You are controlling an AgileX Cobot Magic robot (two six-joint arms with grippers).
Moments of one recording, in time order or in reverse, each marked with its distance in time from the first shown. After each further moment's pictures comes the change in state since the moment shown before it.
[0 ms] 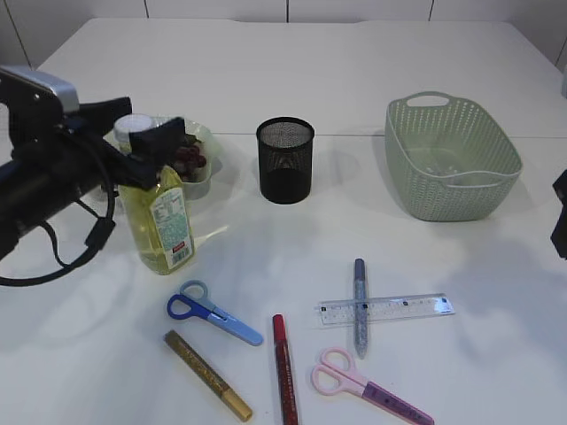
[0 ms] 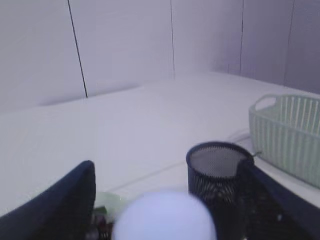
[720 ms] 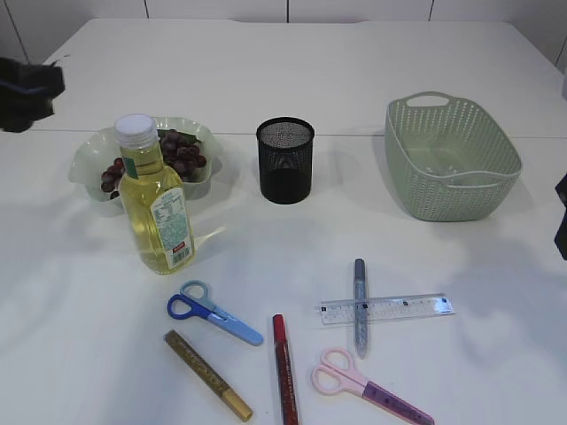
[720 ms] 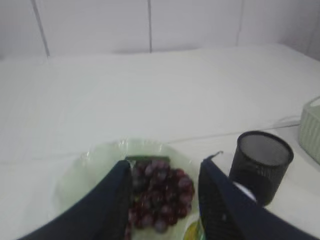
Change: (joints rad) left arm 0.010 -0.550 0.002 -0.263 0.785 0.000; right arm 0.000 0.000 0.000 -0.012 0.006 -0.001
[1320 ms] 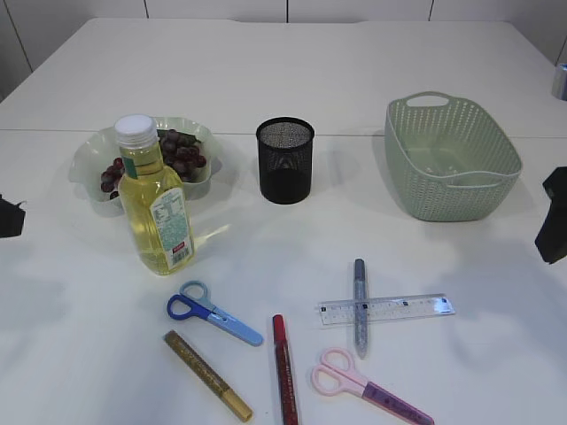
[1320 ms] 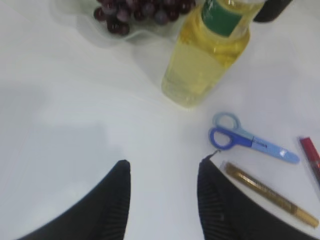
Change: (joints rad) left arm 0.021 -0.191 -0.027 -0.134 0.836 0.000; right arm 0.000 0.000 0.000 0.095 0.014 -0.037
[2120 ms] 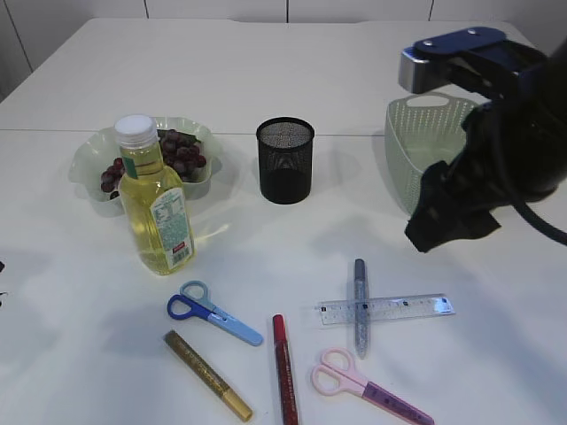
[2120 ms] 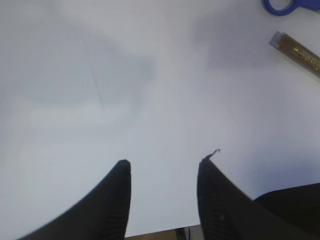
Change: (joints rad) left arm 0.000 0.199 -0.142 0.093 0.479 0.000; right arm 0.344 0.039 -0.071 0.037 -0.112 -0.178
